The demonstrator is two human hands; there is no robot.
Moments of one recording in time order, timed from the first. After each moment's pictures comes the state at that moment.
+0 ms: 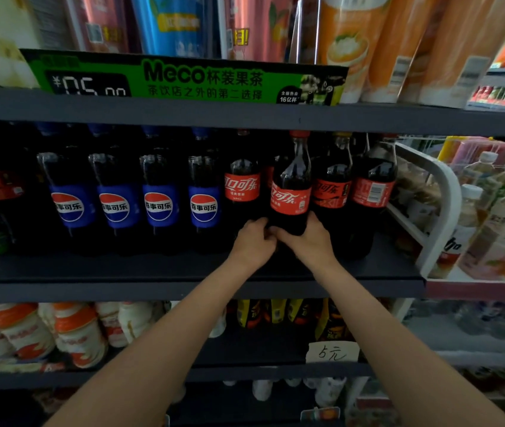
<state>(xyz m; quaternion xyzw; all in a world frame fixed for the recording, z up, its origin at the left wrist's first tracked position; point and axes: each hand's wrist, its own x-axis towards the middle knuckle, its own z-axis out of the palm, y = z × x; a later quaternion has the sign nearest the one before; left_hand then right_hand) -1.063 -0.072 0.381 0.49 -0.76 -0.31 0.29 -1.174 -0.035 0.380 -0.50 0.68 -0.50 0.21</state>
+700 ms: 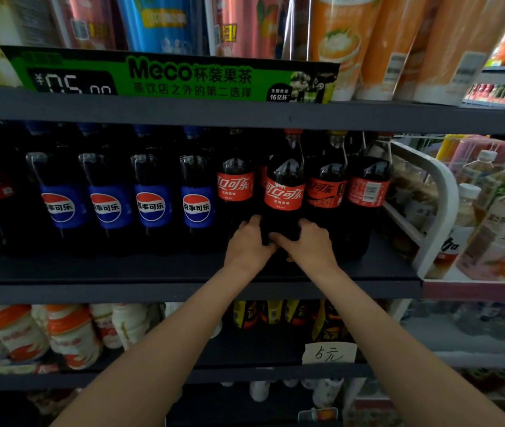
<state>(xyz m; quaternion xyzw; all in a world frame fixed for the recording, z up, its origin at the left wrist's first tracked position) -1.071 -0.073 0.372 0.51 -0.77 -0.26 0.29 -1.183 -0.036 0.375 -0.55 0.72 -0.39 0.15</state>
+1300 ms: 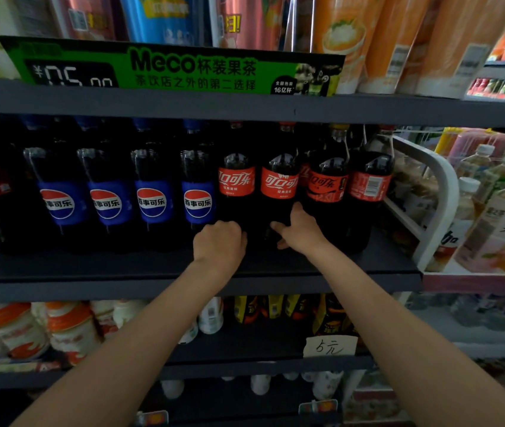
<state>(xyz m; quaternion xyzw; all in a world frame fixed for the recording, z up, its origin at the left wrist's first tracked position) -1.033 -0.065 0.385 0.59 -0.80 0.04 0.15 -1.174 -0.055 0.394 -0.53 0.73 -0.34 0.26</state>
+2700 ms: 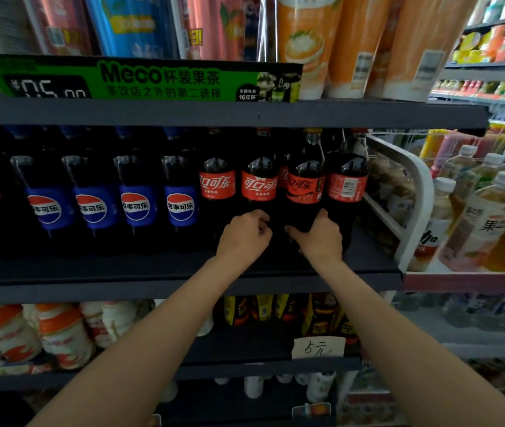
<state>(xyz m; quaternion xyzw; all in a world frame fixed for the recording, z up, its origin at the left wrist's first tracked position) -1.085 -0.058 0.390 0.46 -0.81 -0.20 0.31 -1.225 -0.032 0.371 -0.46 0.78 -0.41 0.10</state>
